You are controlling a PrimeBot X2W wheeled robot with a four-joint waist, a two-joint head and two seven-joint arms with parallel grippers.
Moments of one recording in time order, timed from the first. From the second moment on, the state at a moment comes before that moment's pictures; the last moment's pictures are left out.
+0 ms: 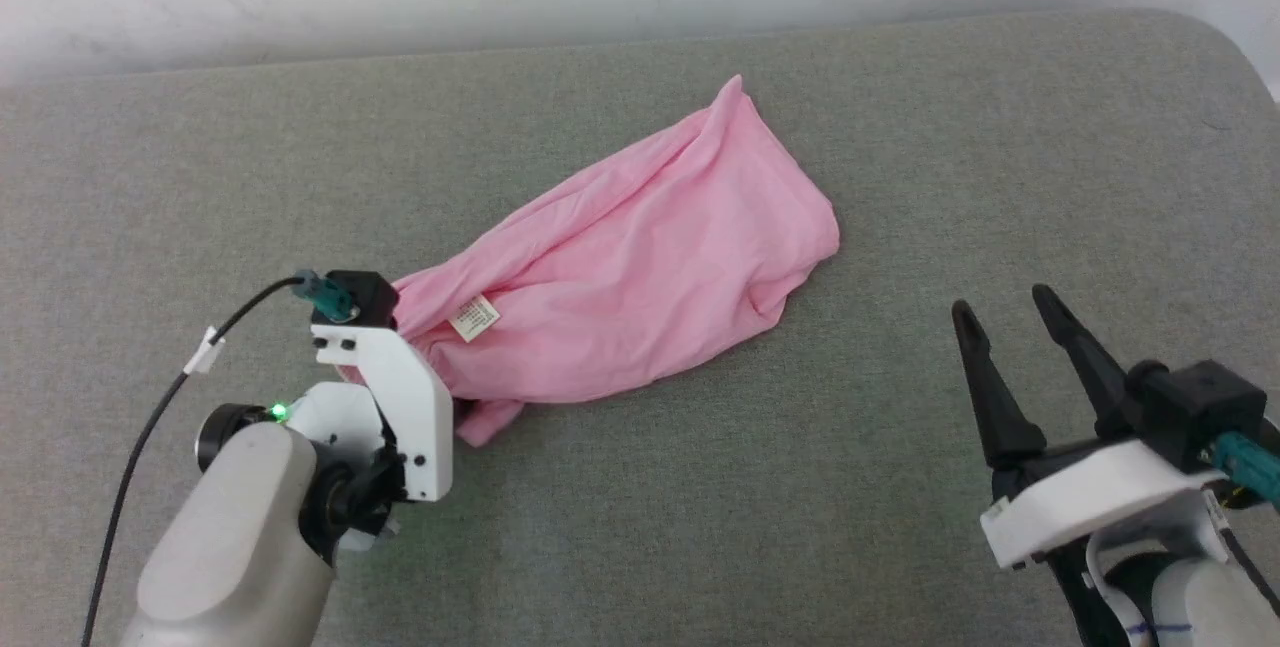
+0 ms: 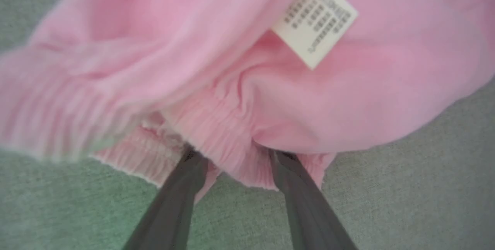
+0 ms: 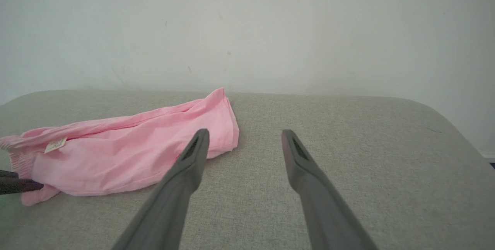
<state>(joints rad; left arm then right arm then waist) -0.42 0.34 -0.36 0.34 -0.60 0.02 0.71 -0.02 -0.10 0.05 -0.15 0.20 0.13 0.04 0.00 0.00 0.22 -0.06</state>
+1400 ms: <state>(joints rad) -0.40 0.34 -0.35 0.08 -0.62 -0.01 0.58 -0.72 -0.20 0.26 0.65 0.50 0.13 0.44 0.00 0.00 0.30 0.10</state>
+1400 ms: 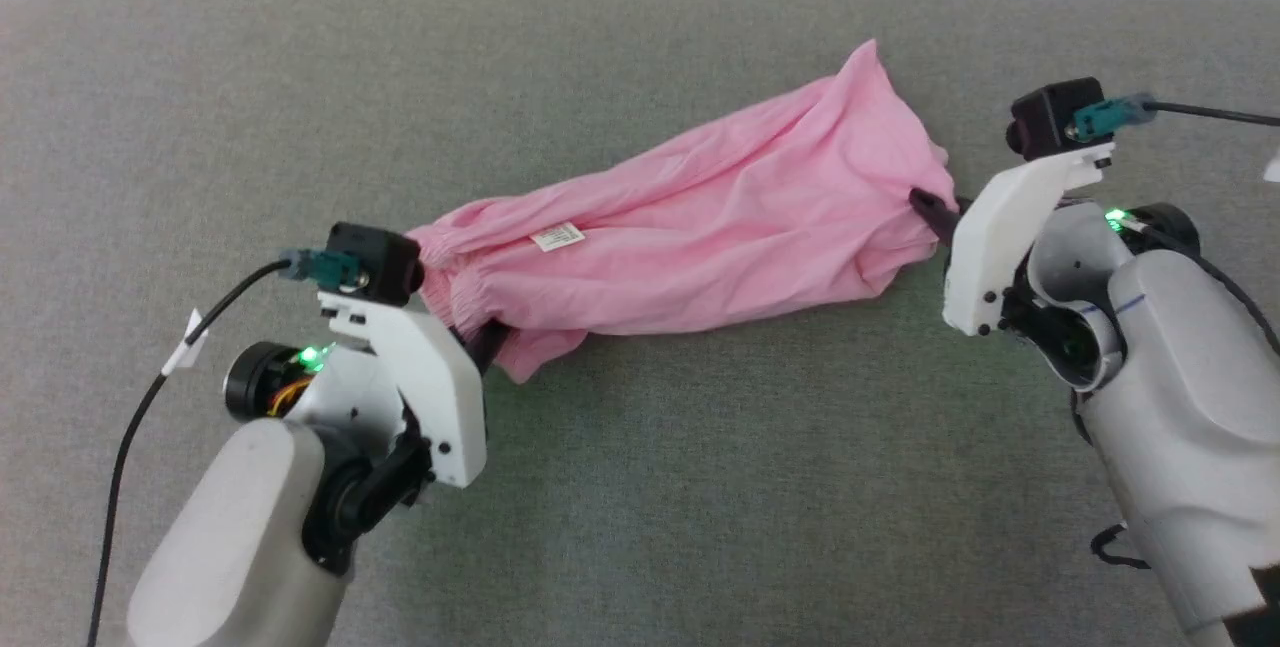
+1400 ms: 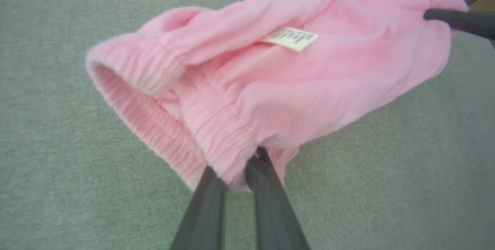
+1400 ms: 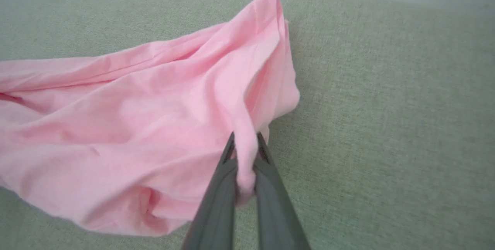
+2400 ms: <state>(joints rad) 0.09 0.30 -0.17 -0.08 -0.75 0.17 0.37 0.10 -0.10 0.11 -0.03 0.34 0.13 0.29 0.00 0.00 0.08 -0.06</state>
